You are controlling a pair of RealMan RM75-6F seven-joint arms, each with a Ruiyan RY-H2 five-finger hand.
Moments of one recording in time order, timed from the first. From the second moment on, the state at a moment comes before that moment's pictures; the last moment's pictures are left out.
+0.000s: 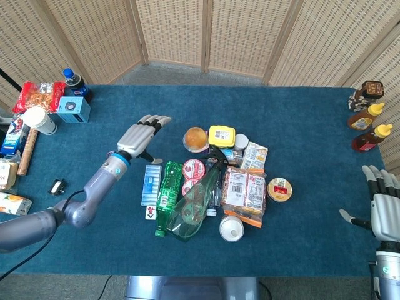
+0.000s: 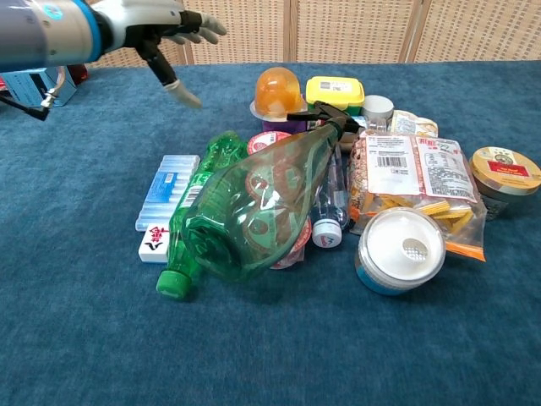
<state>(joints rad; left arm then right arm) -0.98 -1.45 -0.32 -1.34 0.91 0.67 0.13 0.11 -1.07 0.16 -1.80 -1.25 1.47 -0.16</state>
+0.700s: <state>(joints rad) -1.18 -1.74 -0.37 -0.94 0.89 0.50 -0.03 0.07 -1.05 0.16 -1.80 -1.22 1.50 -0.16</state>
